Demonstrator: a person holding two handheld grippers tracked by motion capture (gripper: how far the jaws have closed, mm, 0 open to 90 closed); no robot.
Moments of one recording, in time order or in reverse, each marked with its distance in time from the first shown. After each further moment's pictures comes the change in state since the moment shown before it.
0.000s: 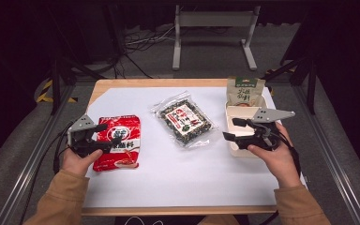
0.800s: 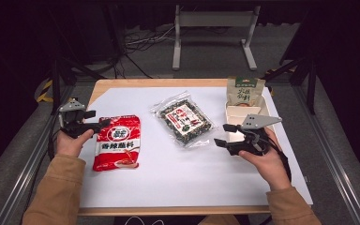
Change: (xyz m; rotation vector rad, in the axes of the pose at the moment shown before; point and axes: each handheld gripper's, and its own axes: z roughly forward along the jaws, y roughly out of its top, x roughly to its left) left arm 0.073 0.003 0.017 -0.002 0.089 -0.146; right arm 0.014 -0.010 0.021 0.009 0.045 -0.011
